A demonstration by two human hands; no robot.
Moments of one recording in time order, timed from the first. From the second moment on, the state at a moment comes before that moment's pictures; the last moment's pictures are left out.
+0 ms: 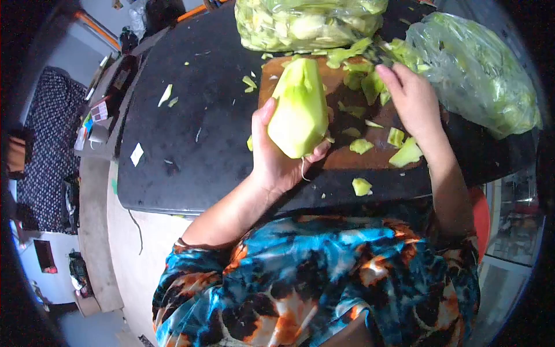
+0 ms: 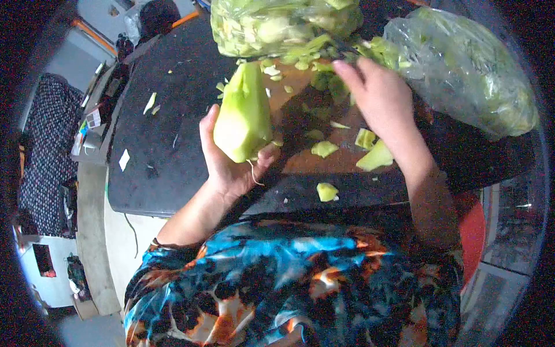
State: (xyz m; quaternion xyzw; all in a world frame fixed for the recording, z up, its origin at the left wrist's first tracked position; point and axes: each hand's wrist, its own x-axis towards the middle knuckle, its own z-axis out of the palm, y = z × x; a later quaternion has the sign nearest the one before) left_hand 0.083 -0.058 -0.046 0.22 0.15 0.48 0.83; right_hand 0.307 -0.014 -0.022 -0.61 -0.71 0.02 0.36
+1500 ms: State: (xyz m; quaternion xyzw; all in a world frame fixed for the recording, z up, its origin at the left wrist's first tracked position) left_hand 0.079 -0.068 -0.070 0.39 0.29 0.47 0.74; right_hand 0.289 -0.098 0.015 -0.41 -0.87 0.09 0.27
